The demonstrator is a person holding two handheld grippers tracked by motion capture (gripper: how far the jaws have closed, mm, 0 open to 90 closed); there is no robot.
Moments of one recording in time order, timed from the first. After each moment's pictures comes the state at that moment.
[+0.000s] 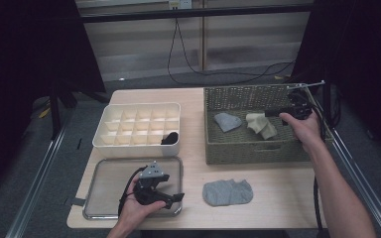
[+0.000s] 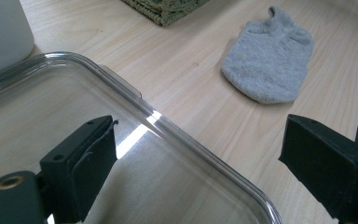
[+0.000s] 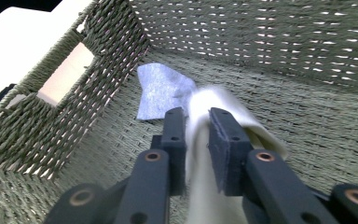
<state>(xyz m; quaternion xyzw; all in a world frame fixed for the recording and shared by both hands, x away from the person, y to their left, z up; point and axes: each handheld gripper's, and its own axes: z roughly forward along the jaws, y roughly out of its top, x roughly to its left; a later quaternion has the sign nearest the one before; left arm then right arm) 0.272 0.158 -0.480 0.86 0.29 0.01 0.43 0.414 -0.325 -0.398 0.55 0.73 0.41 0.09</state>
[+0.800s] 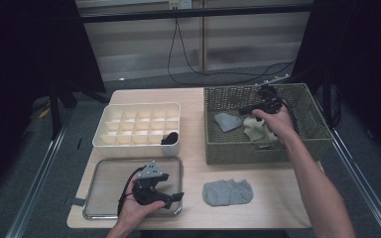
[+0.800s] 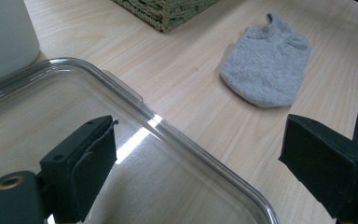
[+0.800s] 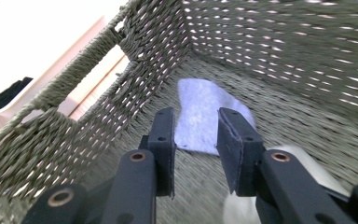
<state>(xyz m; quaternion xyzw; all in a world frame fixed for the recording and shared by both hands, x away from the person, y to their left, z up) 0.271 0.160 -0.478 0.85 0.29 0.02 0.44 0.455 -0.252 -0.405 0.49 0.78 0.39 0.07</state>
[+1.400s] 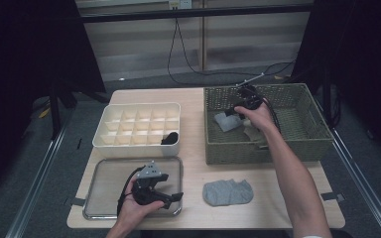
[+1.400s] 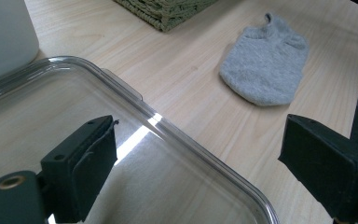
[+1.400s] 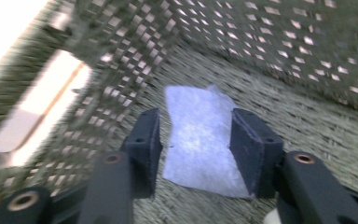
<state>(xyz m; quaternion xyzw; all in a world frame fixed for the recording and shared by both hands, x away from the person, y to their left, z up) 0.270 0.162 -0.479 0.85 0.29 0.01 0.44 0.503 -0.217 -0.436 0.53 0.79 0.32 0.03</state>
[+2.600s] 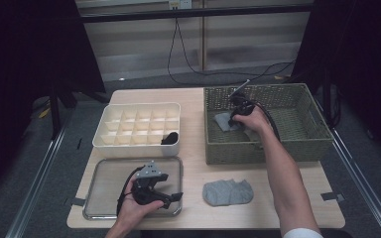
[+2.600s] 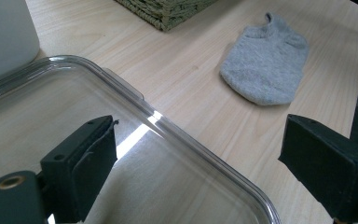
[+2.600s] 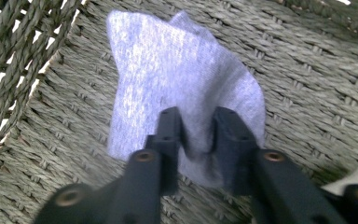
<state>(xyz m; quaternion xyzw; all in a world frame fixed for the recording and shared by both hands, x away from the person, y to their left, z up) 0.272 0.163 -0.479 0.85 0.29 0.01 0.44 0.519 -0.203 -0.472 0.53 0.83 0.18 0.01</state>
